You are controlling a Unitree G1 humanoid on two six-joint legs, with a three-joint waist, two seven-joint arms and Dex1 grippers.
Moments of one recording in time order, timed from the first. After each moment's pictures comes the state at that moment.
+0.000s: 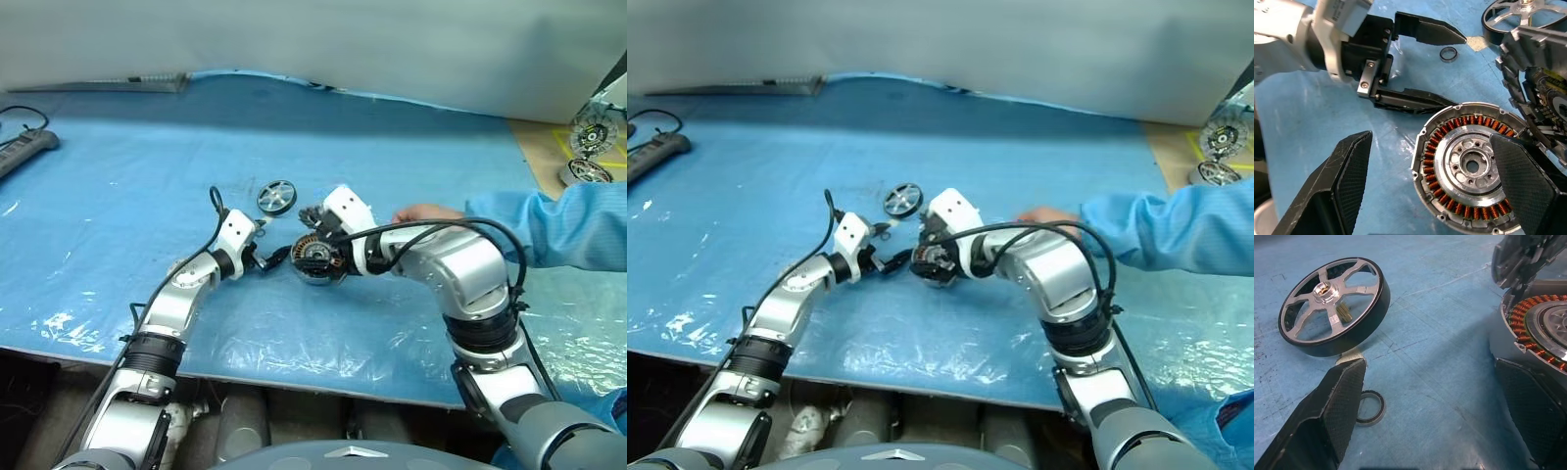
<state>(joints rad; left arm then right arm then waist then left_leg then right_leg) -0.38 0.32 -0.09 0.26 -0.13 0.13 -0.69 -0.67 -0.29 0.19 -0.50 0.29 1.55 0.63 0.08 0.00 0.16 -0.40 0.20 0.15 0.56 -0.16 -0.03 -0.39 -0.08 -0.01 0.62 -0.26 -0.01</state>
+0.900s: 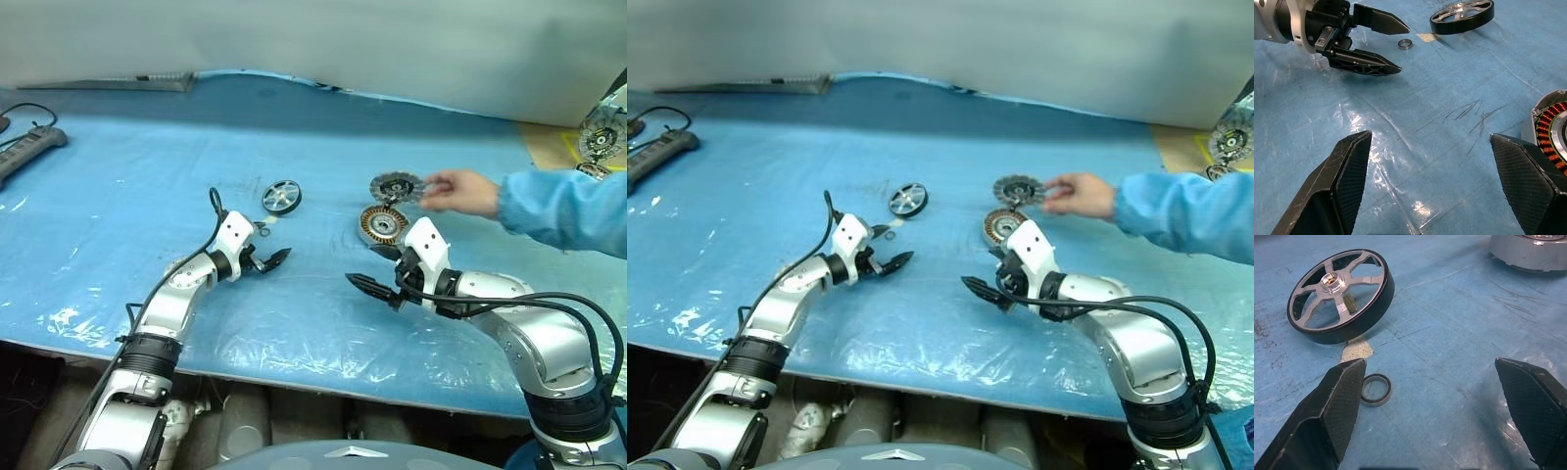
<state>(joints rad) -0.37 0.34 -0.09 0.26 -0.13 0.12 -0.72 -0.17 -0.55 0.04 -0.59 0.37 0.94 0.65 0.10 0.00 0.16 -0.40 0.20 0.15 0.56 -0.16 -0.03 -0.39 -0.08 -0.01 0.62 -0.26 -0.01</state>
